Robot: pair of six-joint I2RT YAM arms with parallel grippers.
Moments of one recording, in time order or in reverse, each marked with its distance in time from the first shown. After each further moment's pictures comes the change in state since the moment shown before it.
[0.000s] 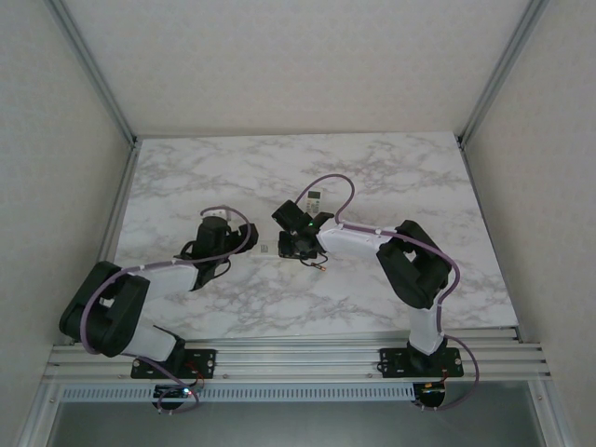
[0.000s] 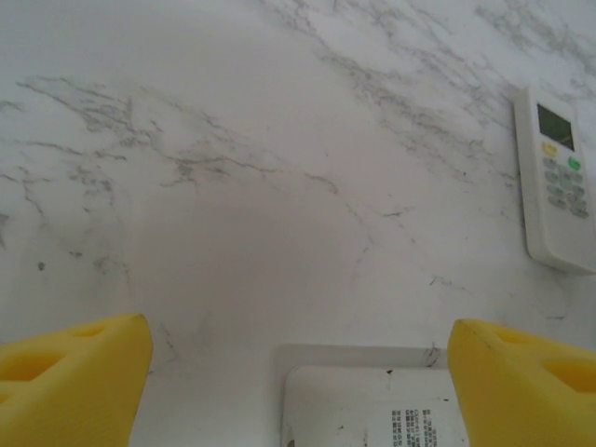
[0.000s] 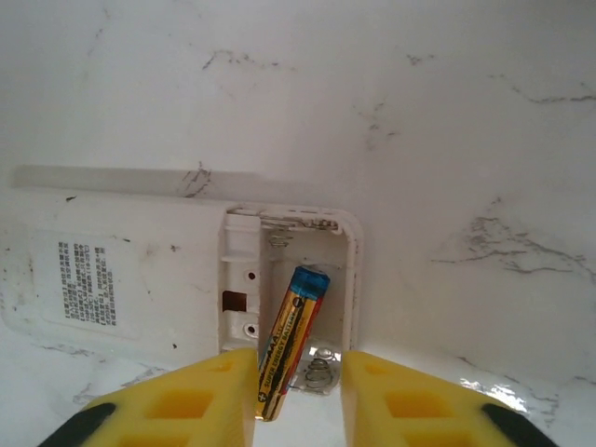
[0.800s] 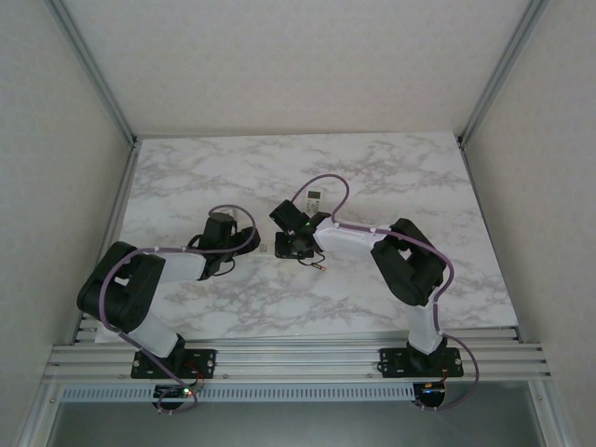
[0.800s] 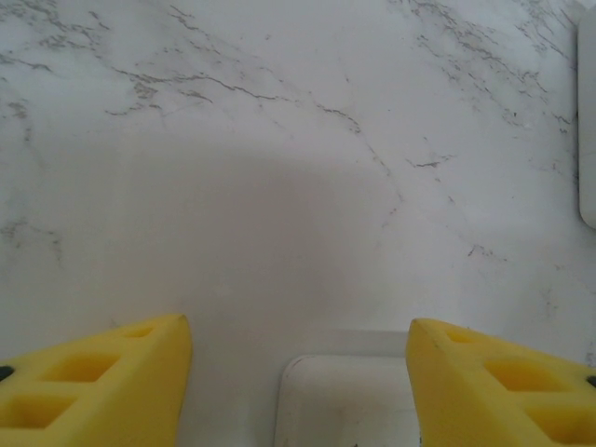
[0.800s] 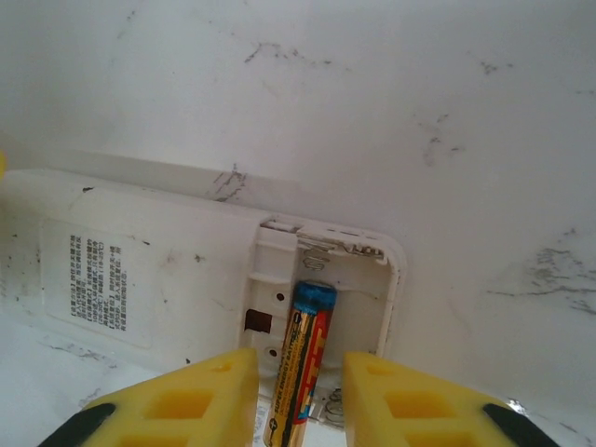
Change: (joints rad) left arm 0.011 0.146 0.072 -0.041 0.101 -0.030; right arm 0.000 0.039 0.024 0.023 -0.035 -0.053
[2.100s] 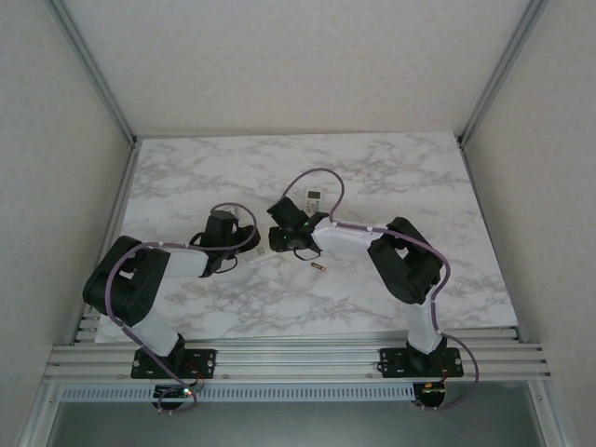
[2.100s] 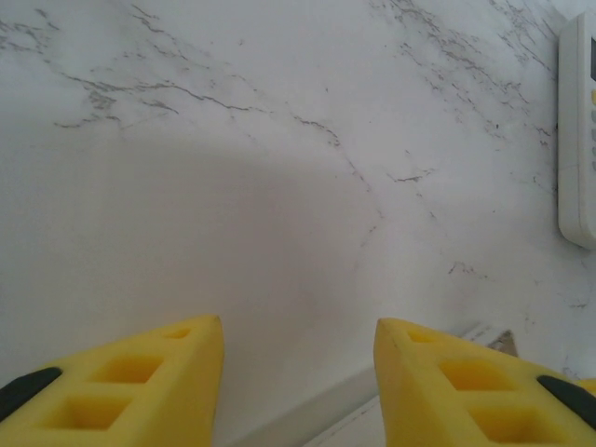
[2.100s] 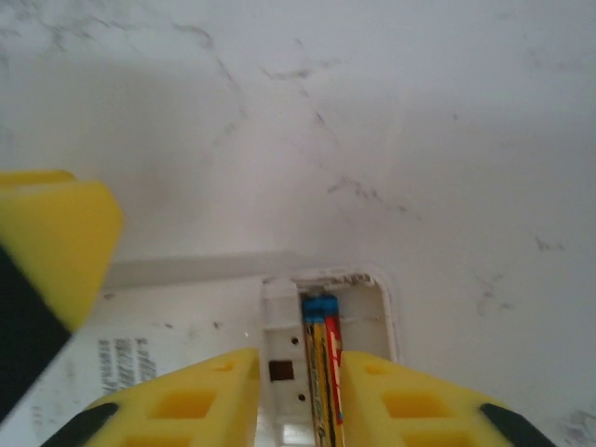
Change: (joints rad) left arm 0.006 0.051 0.024 0.041 0.044 -0.030; right arm -0.003 0.016 0.008 0.153 0.050 -0.166
